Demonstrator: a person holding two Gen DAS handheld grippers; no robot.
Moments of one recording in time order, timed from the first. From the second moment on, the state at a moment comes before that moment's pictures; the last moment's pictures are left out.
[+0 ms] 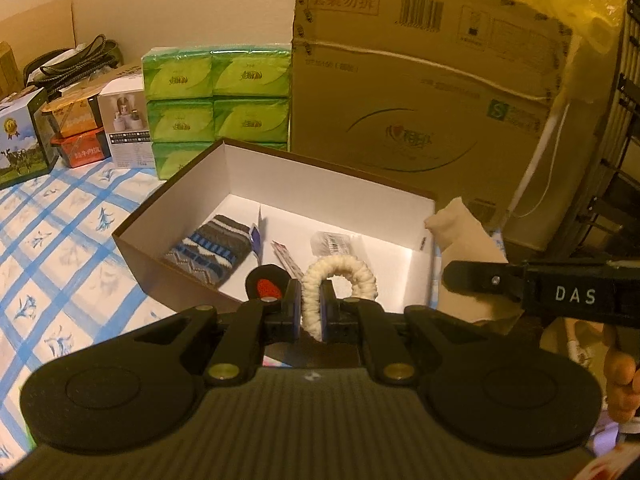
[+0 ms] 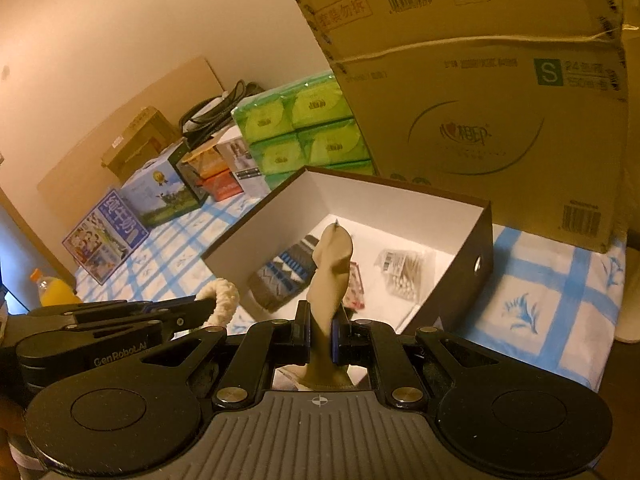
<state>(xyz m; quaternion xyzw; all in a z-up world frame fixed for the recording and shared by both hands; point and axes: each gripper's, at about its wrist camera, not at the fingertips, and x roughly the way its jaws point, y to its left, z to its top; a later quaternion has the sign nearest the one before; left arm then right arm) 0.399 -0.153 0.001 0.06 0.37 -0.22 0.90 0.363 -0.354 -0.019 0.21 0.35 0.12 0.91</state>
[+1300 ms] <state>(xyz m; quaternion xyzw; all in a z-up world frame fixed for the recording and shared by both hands) 0.459 -0.142 -0.036 0.03 0.40 -0.21 0.89 0.436 -0.352 -0.065 0.20 0.35 0.08 0.91</state>
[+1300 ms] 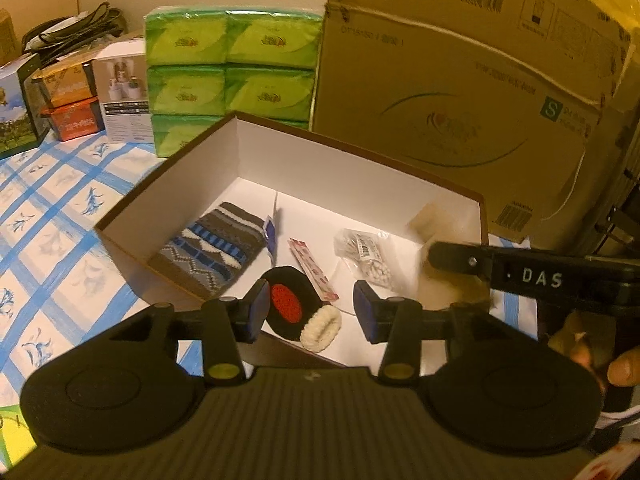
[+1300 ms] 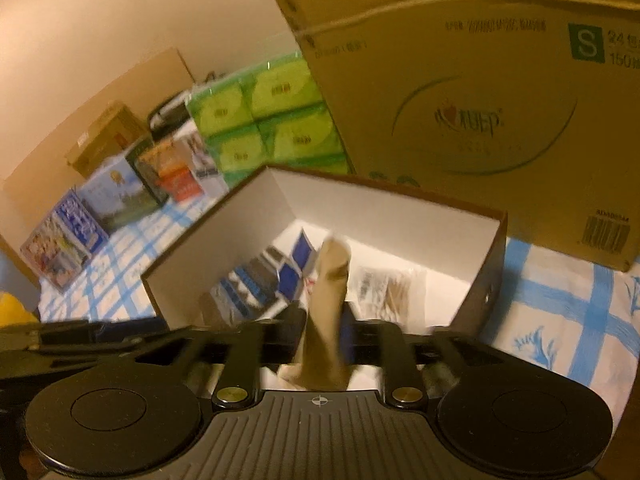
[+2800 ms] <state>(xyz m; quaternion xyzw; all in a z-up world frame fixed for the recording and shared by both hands) 0.144 0.006 0.019 -0.05 0.36 -0.10 0.93 0.149 -0.271 -0.023 0.20 0.32 0.14 0.92</state>
